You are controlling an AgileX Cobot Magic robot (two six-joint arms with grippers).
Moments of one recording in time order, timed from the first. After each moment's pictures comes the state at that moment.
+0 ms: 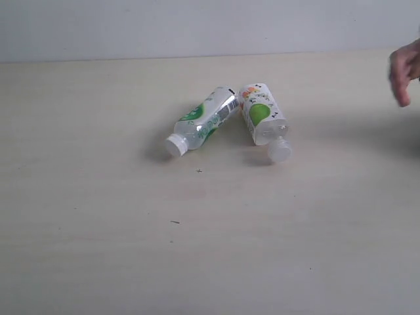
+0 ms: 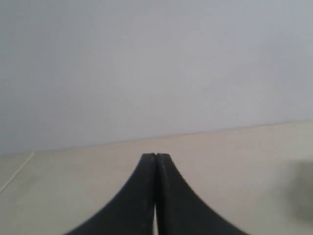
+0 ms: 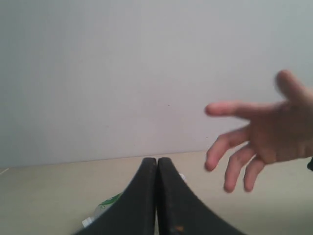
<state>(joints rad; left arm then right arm) 0.10 0.01 0.00 -0.02 0.04 0.15 0.20 0.01 -0.23 0.43 0.30 -0.15</state>
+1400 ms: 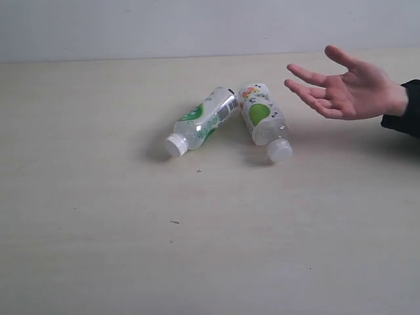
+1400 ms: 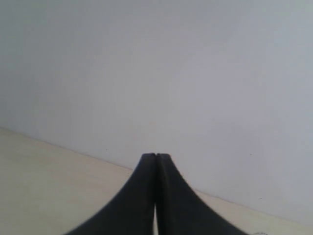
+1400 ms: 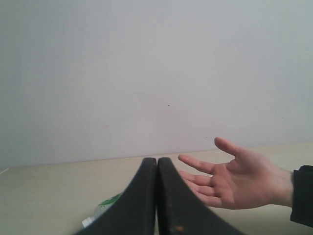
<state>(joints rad) 0.10 0.02 0.00 -0.19 -0.08 -0.16 0.20 0.01 -0.23 0.43 0.30 -0.15</state>
